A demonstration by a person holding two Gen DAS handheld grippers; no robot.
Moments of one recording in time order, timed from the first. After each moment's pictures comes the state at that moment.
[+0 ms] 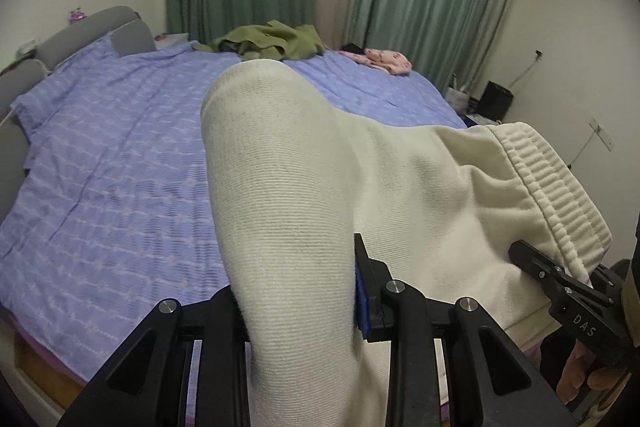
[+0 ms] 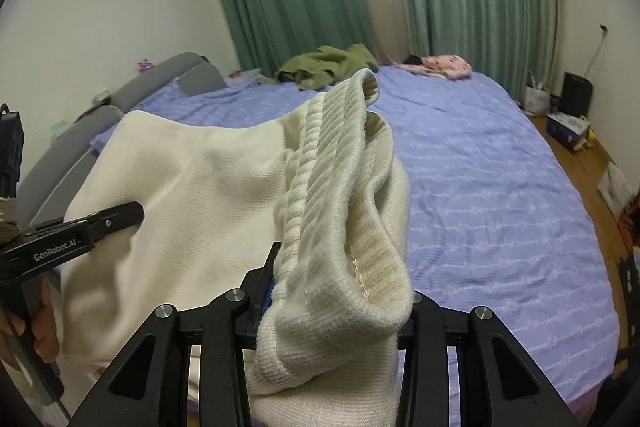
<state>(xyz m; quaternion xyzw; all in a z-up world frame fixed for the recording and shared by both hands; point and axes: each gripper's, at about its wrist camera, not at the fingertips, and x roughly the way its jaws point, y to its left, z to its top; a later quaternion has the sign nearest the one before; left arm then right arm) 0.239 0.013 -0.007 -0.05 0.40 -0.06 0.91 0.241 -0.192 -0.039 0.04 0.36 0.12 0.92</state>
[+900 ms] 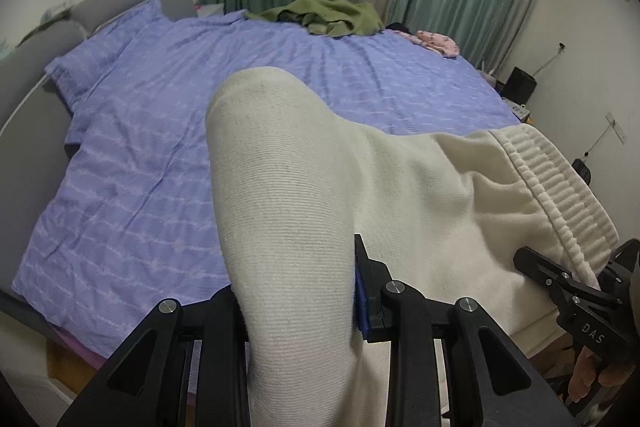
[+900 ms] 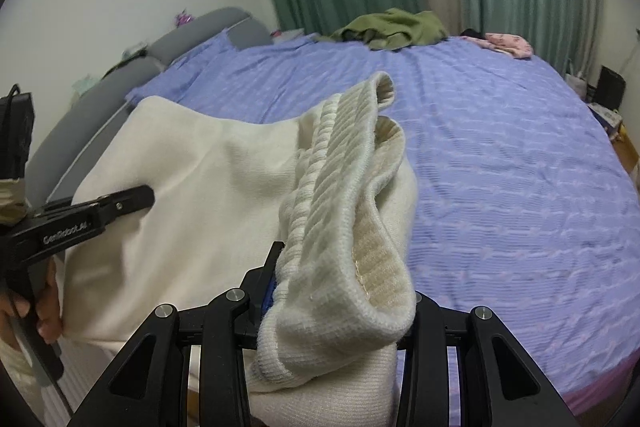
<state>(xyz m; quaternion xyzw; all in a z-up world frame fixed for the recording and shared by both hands) 0.229 0.338 -0.049 -0.05 0.45 -0.05 0.89 0.230 0.119 -0.067 0.03 0.42 0.16 0.89</state>
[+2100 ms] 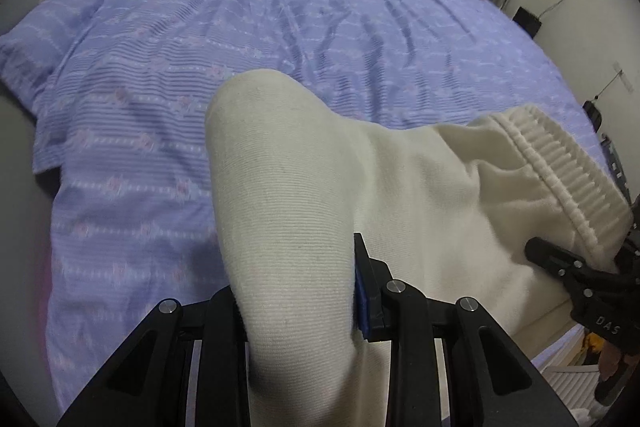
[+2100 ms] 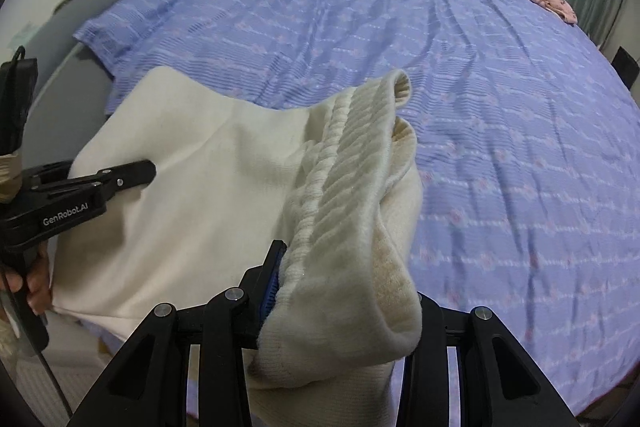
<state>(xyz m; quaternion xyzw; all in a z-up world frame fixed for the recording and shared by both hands) 0.447 0.615 -0.224 0.02 0.55 -0.12 0.83 0.401 0.418 -0.215 0.00 0.54 0.10 0.84</state>
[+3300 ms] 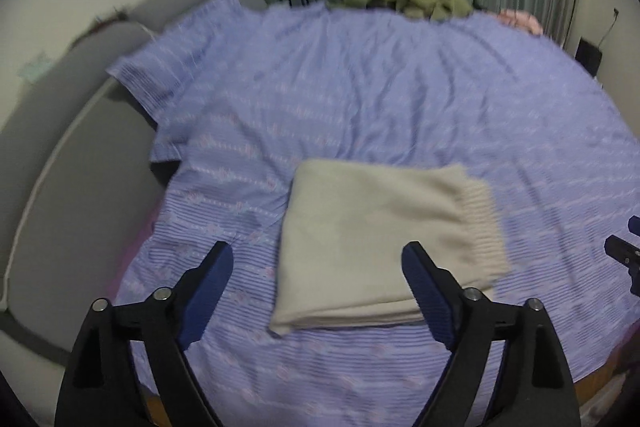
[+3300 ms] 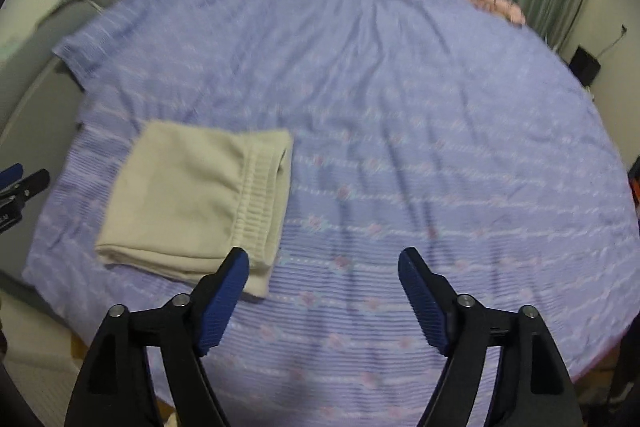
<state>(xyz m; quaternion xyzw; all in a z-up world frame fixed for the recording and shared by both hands) 0.296 0.550 -0.107 0.06 0.44 0.06 0.89 0.313 0.302 -0.157 -0.01 0.50 0.05 0.87</state>
